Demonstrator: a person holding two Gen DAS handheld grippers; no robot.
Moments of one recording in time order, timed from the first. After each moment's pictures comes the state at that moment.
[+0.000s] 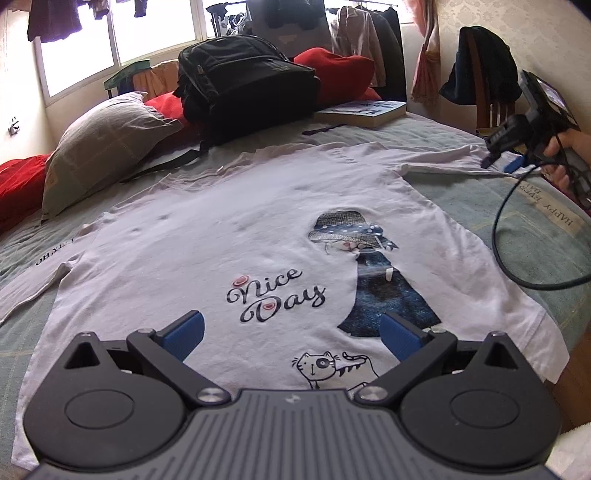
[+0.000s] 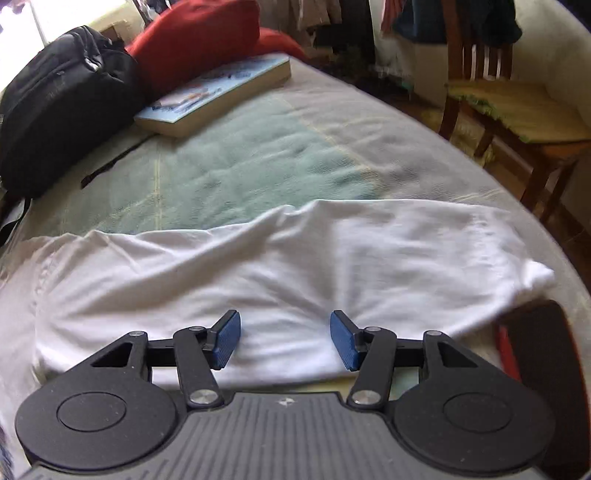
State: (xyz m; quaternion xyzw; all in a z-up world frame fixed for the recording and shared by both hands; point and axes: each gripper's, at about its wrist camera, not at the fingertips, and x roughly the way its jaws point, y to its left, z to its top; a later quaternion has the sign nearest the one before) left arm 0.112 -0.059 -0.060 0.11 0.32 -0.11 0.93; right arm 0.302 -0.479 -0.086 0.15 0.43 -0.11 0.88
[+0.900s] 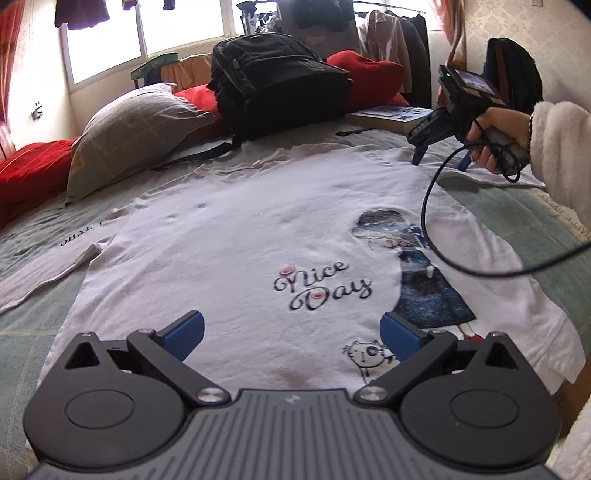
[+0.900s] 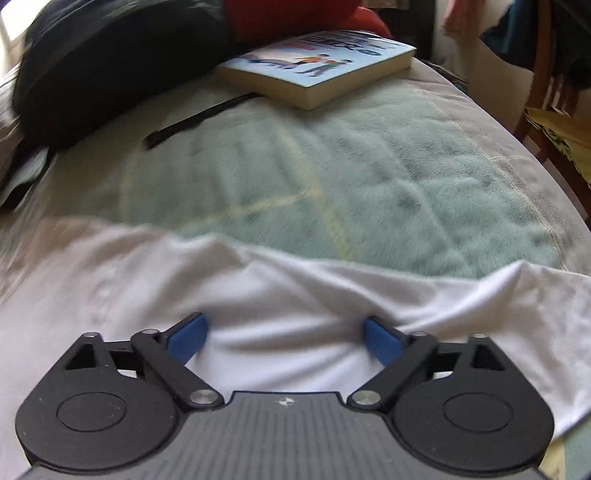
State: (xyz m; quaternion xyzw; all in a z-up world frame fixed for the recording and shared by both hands) left arm 0.114 -0.027 -0.061 0.08 0.33 -0.08 0.94; right arm 0.433 -0.350 -0.094 0.11 0.49 -0.08 0.86
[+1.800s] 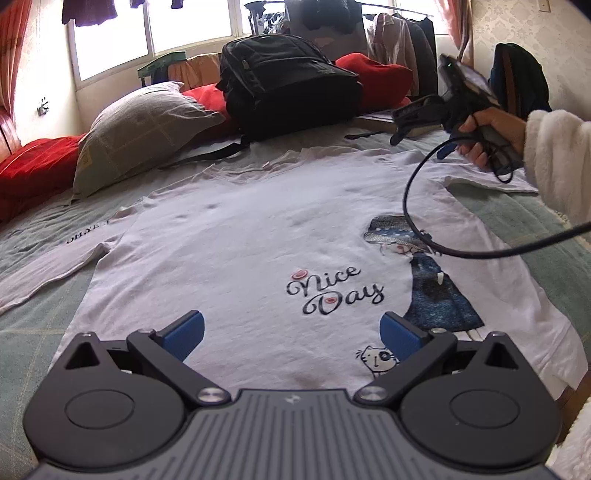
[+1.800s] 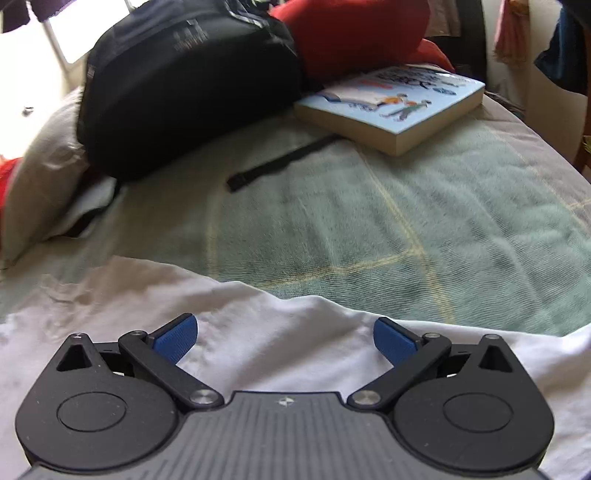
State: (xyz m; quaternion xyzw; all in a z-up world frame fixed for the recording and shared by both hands) left arm 0.115 -0.025 -0.056 0.08 0.32 -0.07 0.94; right arm 0.441 -0.332 -0.071 0.13 0.42 0.04 0.90
